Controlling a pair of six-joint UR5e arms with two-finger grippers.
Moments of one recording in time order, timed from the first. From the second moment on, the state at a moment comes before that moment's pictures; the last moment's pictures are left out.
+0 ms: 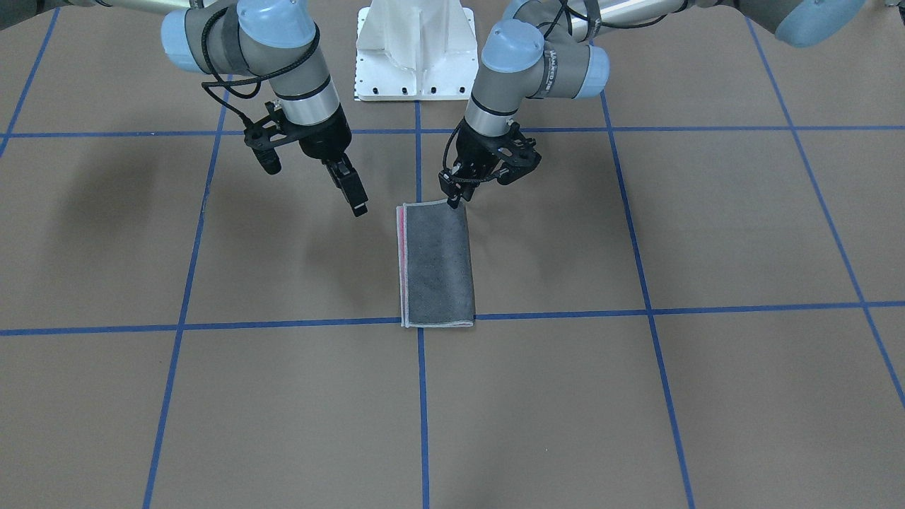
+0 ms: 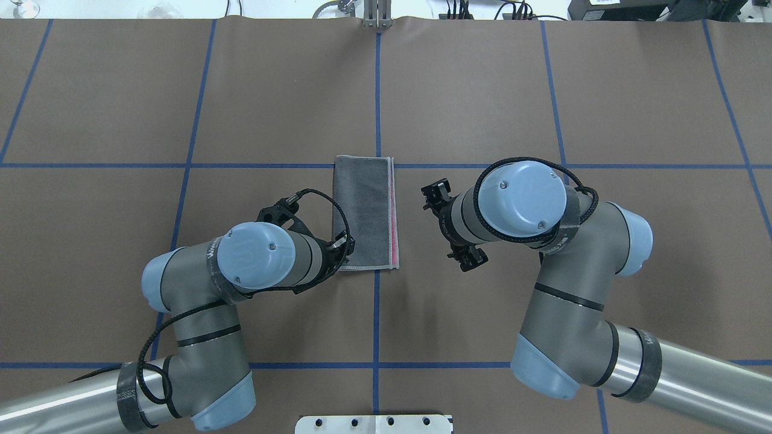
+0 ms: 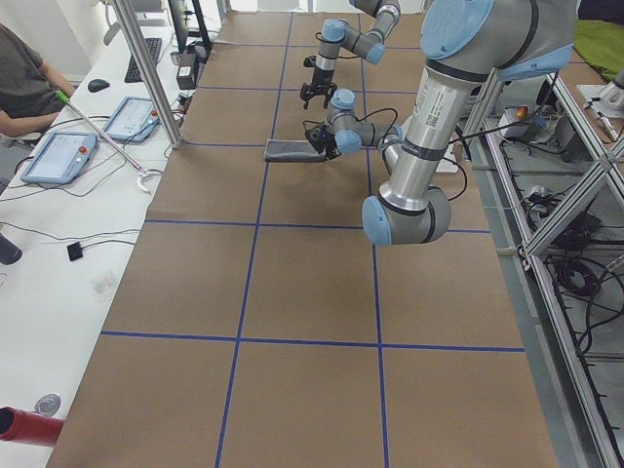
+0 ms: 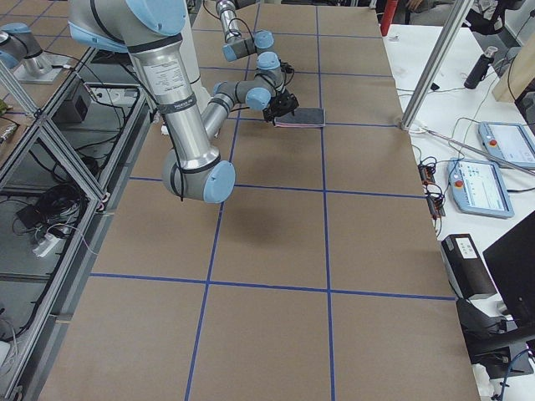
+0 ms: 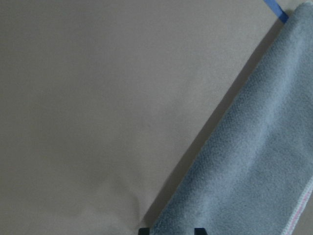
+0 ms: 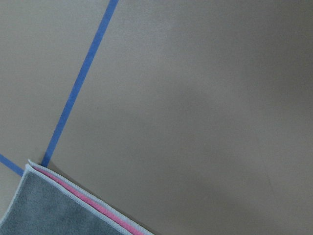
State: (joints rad) left arm -0.37 -2.12 -1.67 -1.95 -1.66 -2.03; right arm 0.48 -1.08 1.85 -1.41 1.74 2.36
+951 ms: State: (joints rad) left arm -0.37 -2.13 -1.64 -1.95 -1.66 -2.03; right arm 0.51 -1.09 1.85 -1.41 1.74 2.31
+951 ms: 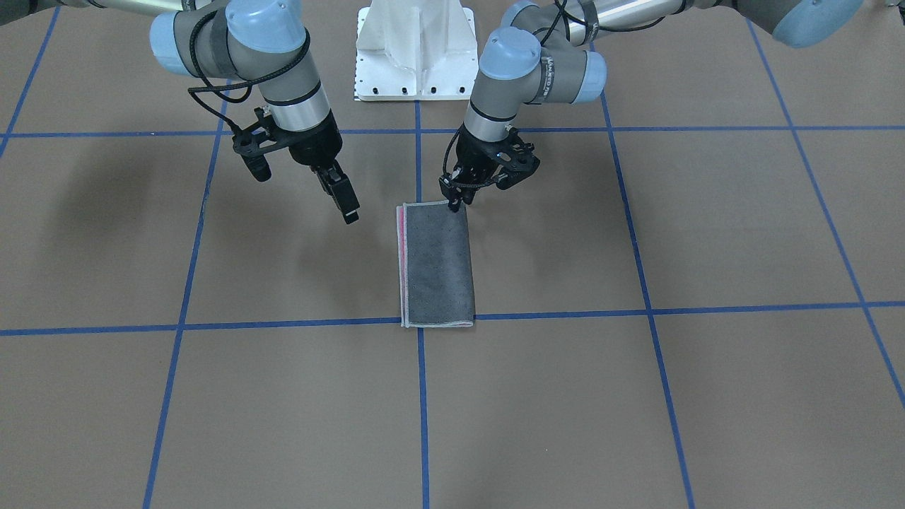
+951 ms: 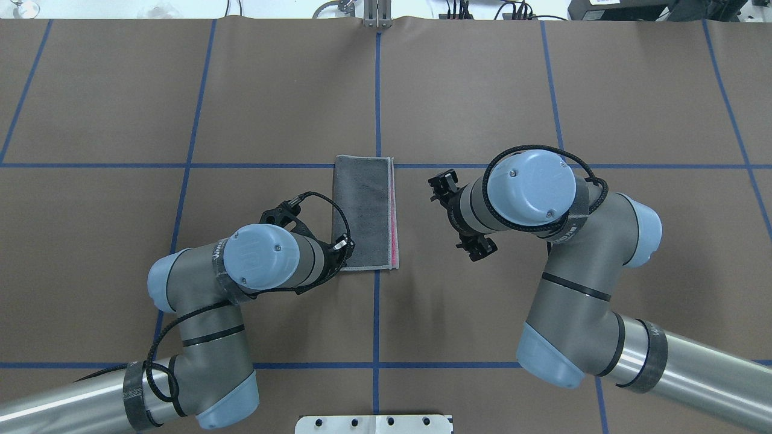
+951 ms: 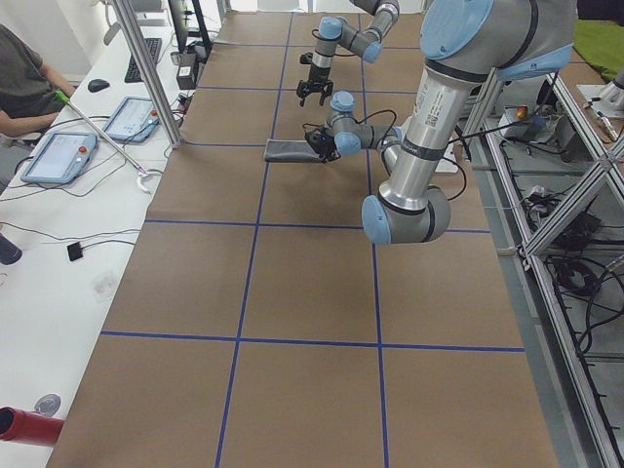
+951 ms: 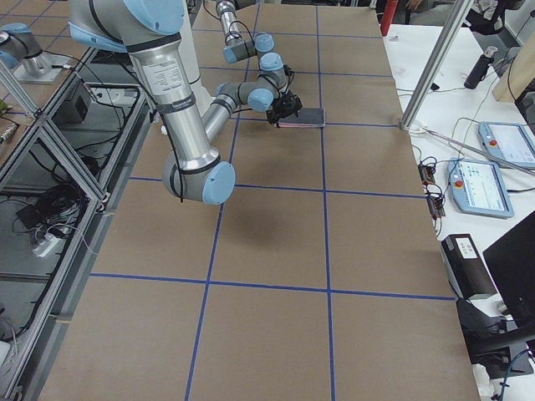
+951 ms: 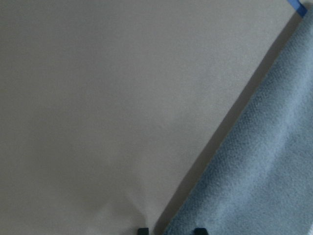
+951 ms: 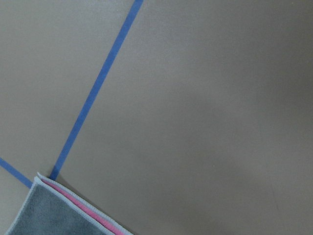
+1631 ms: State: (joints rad) left arm -0.37 -2.14 -1.66 -1.95 -1.66 -2.04; right arm 0.51 -1.09 1.85 -1.41 1.74 2.31
